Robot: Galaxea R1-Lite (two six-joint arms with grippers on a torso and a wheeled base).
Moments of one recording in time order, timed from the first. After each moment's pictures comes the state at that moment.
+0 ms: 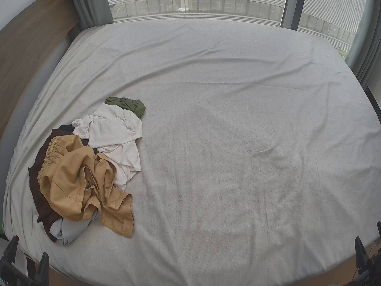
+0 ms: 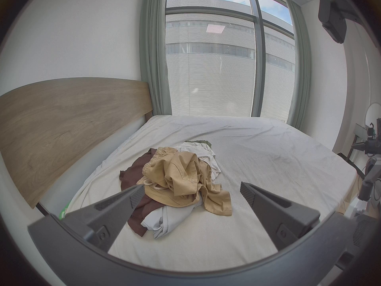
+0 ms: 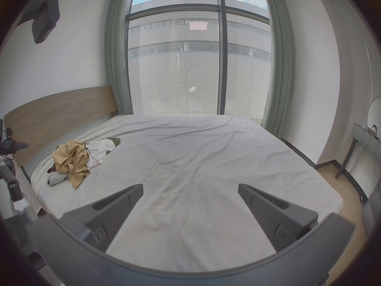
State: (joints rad) left arm 0.00 0.02 -0.02 0.00 -0.02 0.00; right arm -0.01 0.02 -0.02 0.00 0.03 -0.03
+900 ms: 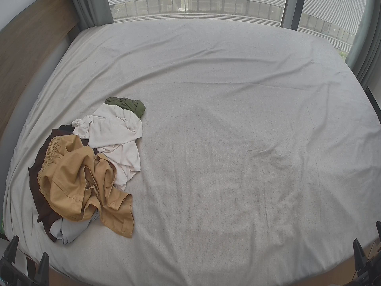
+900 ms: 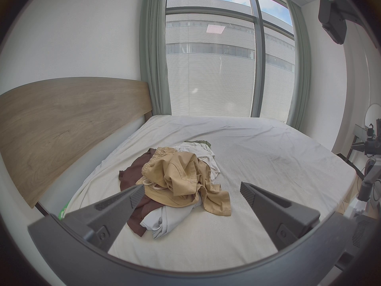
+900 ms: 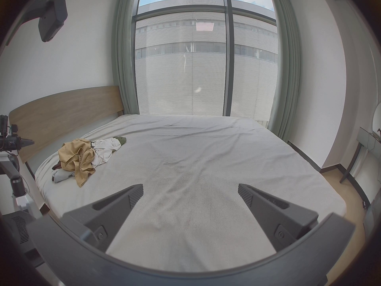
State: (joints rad) left arm 0.00 0.02 -0.02 0.00 -0.02 0.00; right arm 0.00 0.02 -0.02 -0.01 0.06 -0.04
